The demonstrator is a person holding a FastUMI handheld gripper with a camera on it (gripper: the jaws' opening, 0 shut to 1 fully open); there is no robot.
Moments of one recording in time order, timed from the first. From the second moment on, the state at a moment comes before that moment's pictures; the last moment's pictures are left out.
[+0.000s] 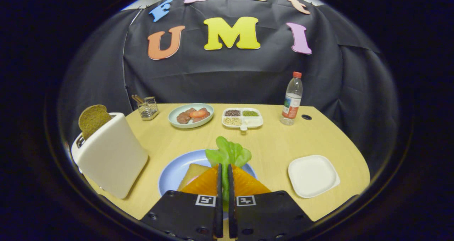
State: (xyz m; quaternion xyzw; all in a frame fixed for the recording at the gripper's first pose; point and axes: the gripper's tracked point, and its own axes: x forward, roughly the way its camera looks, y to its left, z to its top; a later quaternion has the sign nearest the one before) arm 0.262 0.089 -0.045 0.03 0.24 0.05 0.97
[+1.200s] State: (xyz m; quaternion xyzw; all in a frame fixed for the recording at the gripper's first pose) arm 0.207 0.227 0.082 0.03 0.06 0.07 1.00
